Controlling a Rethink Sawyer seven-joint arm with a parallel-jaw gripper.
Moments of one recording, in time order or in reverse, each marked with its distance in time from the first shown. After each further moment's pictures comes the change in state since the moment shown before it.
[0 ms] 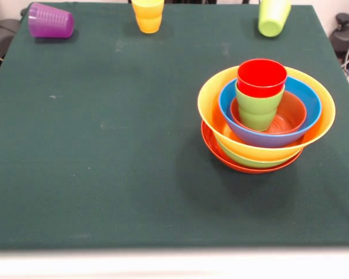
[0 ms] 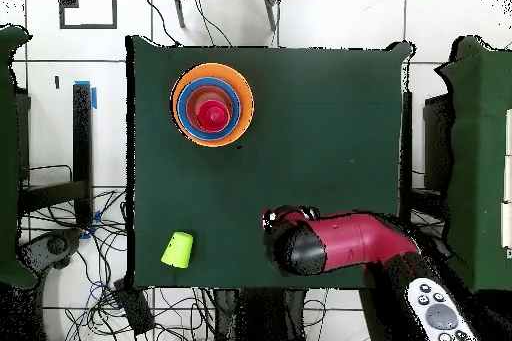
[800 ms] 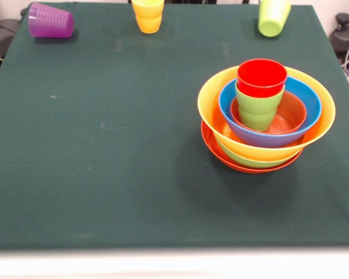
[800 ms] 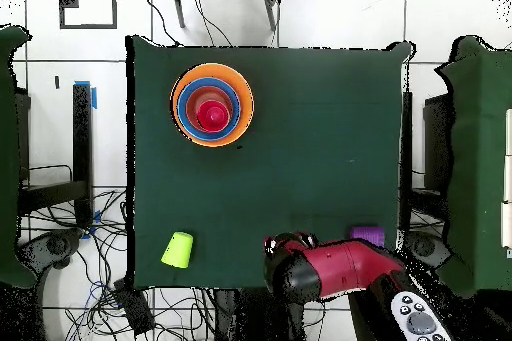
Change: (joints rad) arm 0.061 0.078 -0.173 0.039 -0.079 -0.131 0.000
